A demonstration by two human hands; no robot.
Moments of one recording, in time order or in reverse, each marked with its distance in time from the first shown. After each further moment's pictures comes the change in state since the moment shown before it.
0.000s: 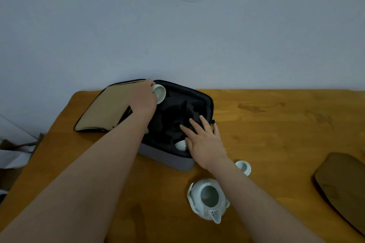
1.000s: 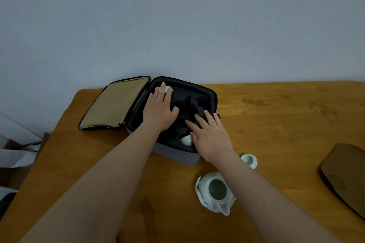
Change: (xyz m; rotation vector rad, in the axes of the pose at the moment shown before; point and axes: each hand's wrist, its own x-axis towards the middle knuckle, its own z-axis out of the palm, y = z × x) left_hand -0.038 -0.018 0.029 0.372 -0.287 0.347; right_hand 0.002 -0.008 -0.009 -0.119 -0.016 0.006
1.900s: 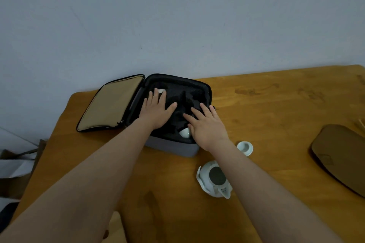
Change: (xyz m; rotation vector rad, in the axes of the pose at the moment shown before) left_hand -0.010 -0.004 -0.010 -0.118 -0.273 -0.040; right_hand 0.002 -0.003 0.006 0.020 0.019 0.041
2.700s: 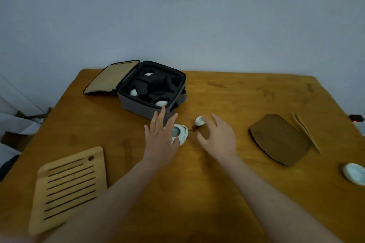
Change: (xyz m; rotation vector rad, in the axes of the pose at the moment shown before) left_hand -0.254 0.154 0.066 -0.167 0.337 0.023; right_hand -0.208 0.075 -0.035 0.205 0.157 0.219
